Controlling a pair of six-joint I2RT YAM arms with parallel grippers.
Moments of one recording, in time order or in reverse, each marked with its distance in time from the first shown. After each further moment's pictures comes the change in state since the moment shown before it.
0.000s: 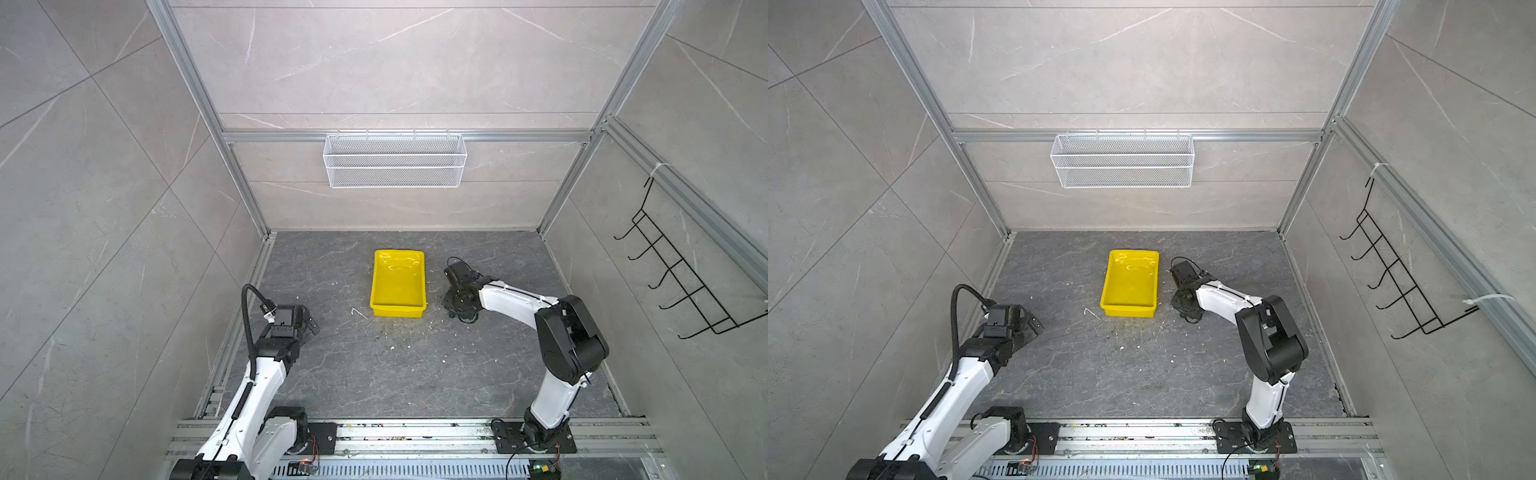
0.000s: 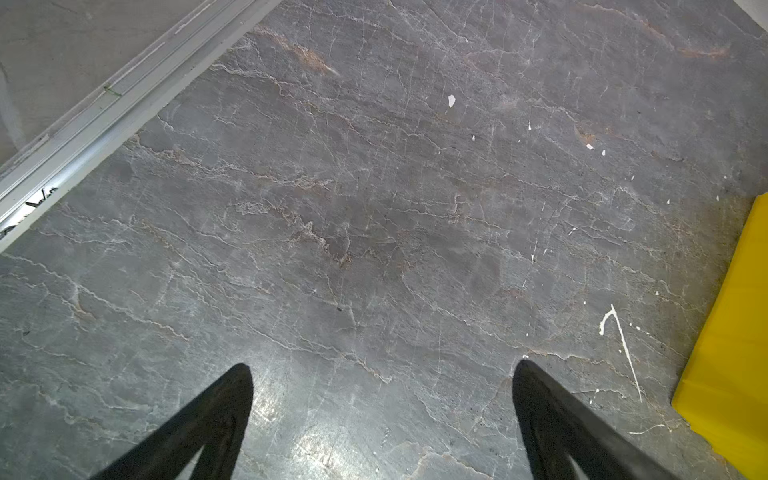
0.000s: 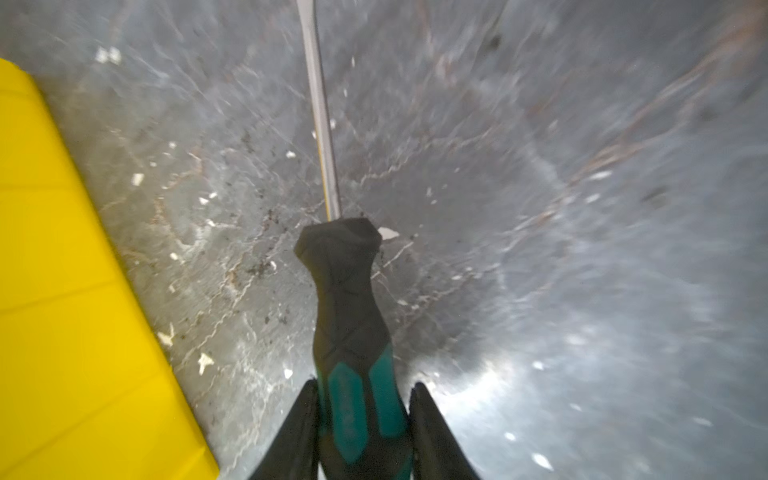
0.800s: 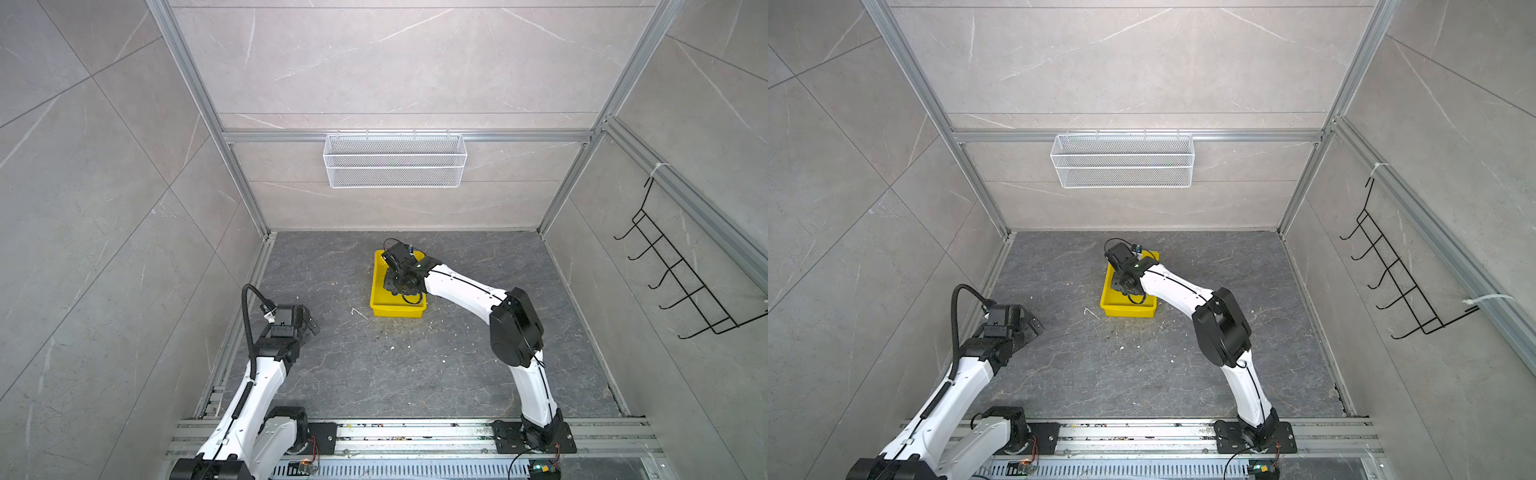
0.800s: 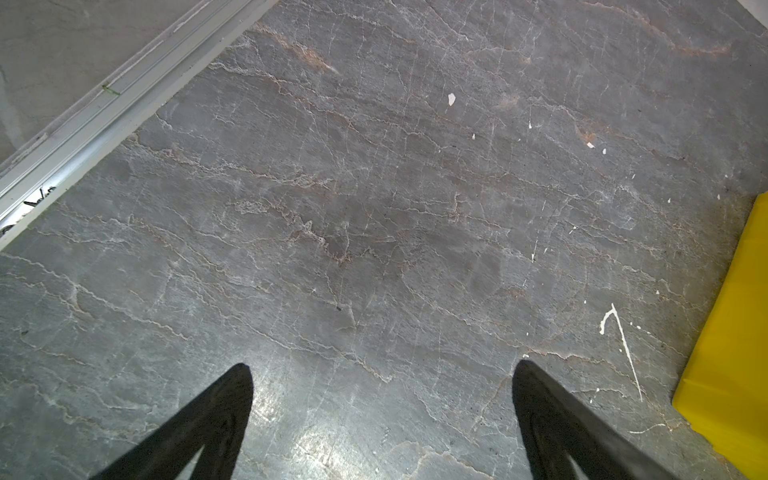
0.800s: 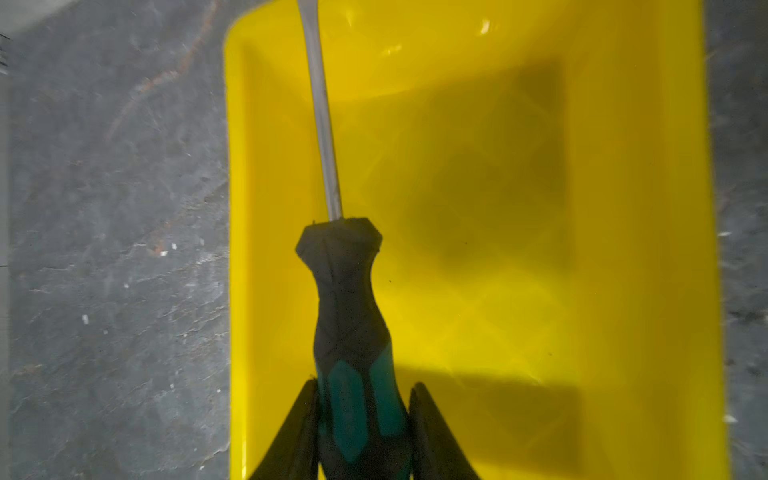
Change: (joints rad) left arm 0.000 0.004 0.000 0.000 0.002 0.000; right arm 0.292 0.411 0.692 -0.126 -0.004 -0.058
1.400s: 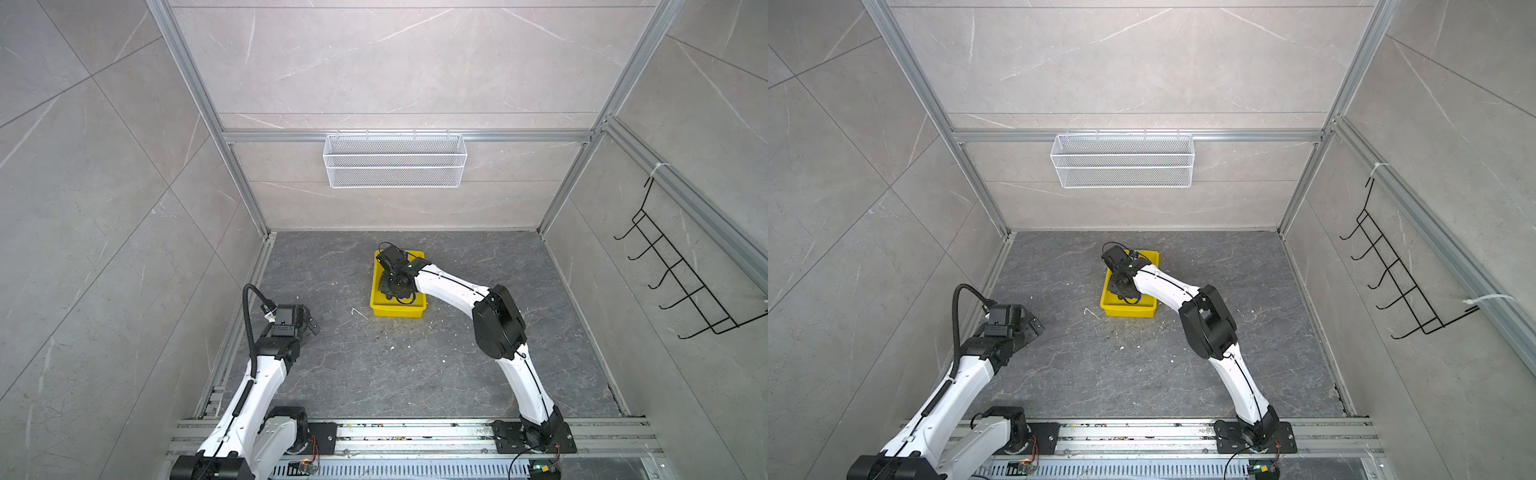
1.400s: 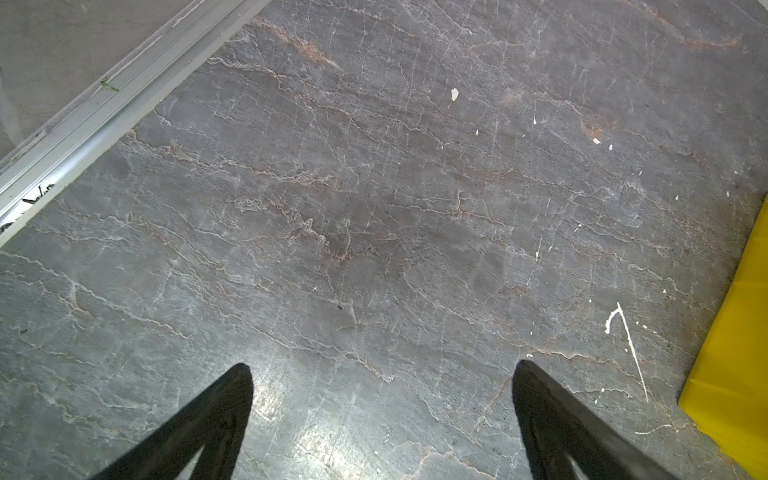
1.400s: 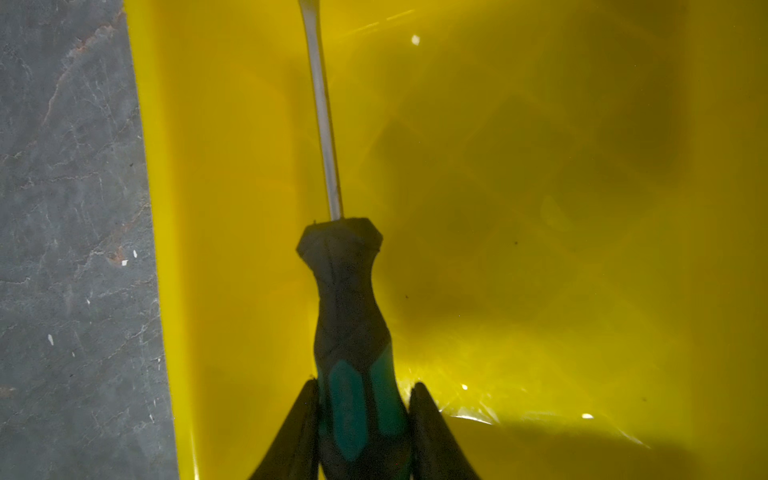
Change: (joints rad) left arm 0.000 0.010 0.000 0.000 0.001 0.000; right arm -0.004 0.126 0.123 -0.028 -0.050 0.041
